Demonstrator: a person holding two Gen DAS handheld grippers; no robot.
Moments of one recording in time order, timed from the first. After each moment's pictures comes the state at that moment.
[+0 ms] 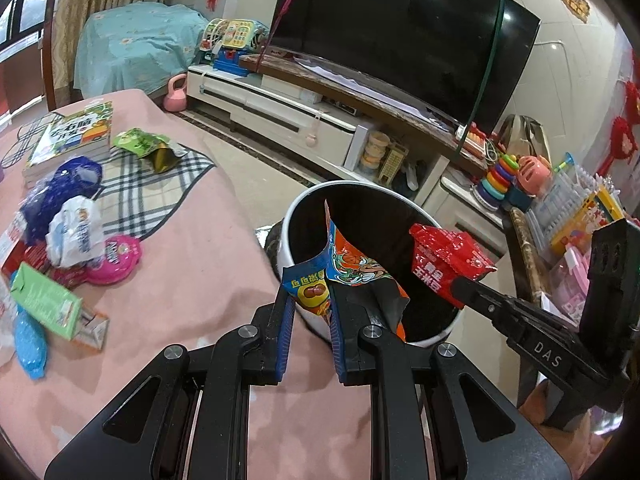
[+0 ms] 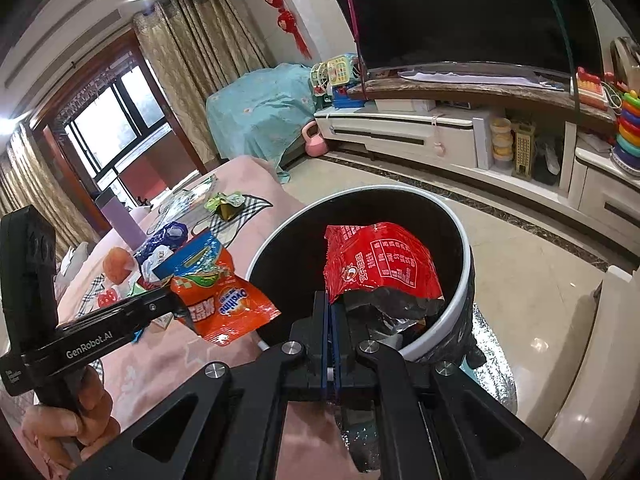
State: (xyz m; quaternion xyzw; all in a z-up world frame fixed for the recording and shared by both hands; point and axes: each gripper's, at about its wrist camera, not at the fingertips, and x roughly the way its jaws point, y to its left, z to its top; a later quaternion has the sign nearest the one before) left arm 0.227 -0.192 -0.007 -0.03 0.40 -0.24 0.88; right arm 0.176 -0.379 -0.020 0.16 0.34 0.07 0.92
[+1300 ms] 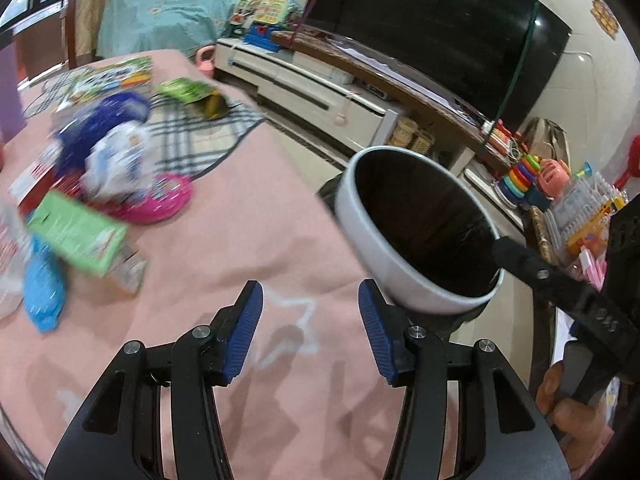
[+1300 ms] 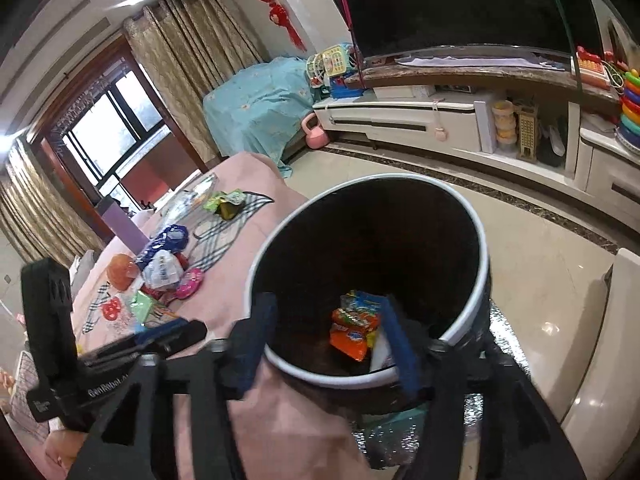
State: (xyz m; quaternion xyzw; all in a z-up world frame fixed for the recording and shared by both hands) left arm 0.214 -0.140 -0.037 -0.06 0.44 -0.19 0.88; right arm 0.182 -0.373 -0.023 0.19 0.35 0.08 0.91
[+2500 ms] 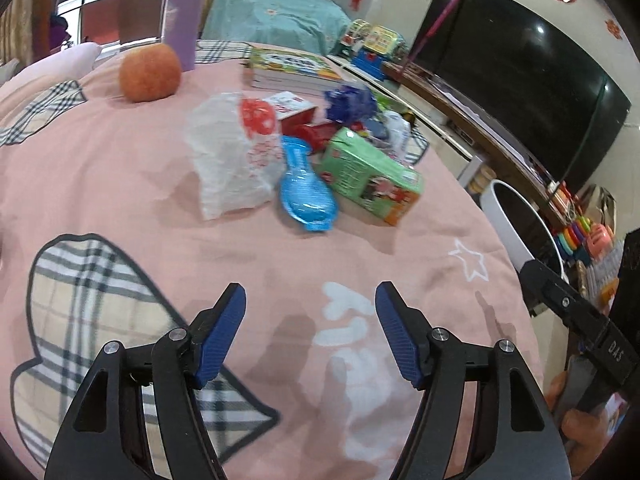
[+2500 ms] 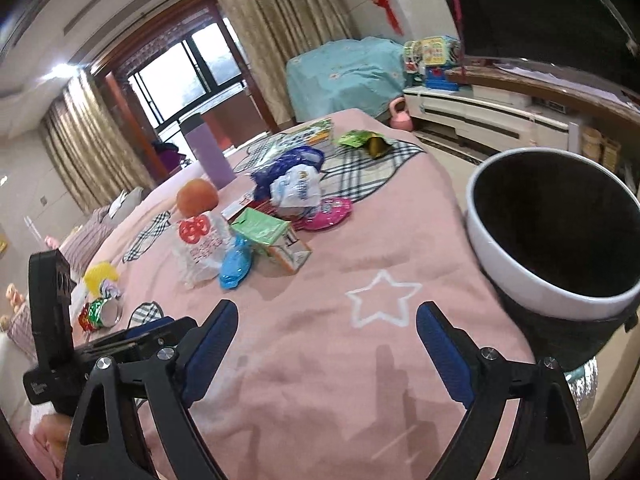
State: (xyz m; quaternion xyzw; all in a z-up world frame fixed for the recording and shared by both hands) left arm 0.140 0.035 -0.050 -0.12 0.42 -0.05 0.90; right arm 0.159 -0.215 -0.035 0.11 0.35 0.20 0.91
